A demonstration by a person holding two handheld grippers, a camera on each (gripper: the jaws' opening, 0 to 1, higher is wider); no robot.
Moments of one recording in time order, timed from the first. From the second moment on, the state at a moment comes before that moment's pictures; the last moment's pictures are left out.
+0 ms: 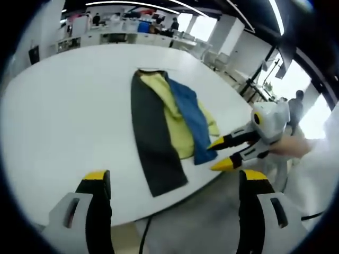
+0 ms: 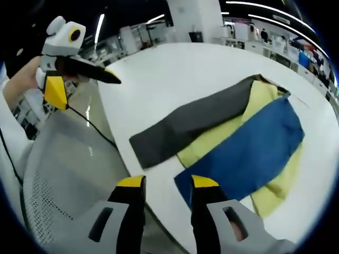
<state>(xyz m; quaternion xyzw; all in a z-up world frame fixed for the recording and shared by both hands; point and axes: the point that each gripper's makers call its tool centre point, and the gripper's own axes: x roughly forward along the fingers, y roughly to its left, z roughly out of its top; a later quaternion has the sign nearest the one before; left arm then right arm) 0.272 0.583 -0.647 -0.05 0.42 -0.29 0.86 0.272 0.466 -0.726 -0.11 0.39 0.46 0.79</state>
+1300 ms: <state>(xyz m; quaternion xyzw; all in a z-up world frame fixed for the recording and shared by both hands) 0.272 0.582 -0.667 -0.06 0.44 -0.30 0.85 0.289 0.467 -0.763 -0.16 0.40 0.44 0.79</state>
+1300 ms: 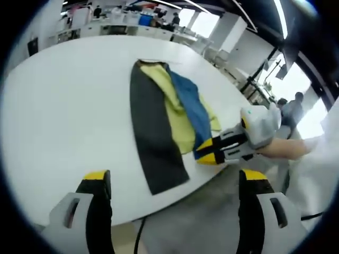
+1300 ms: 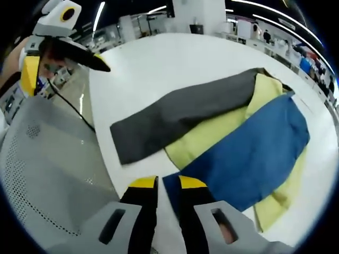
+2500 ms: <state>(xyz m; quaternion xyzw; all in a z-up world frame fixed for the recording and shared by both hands) 0.268 0.580 -0.662 -0.08 0.44 -0.29 0.85 0.295 0.462 -0.766 -0.21 0.35 0.43 0.80</state>
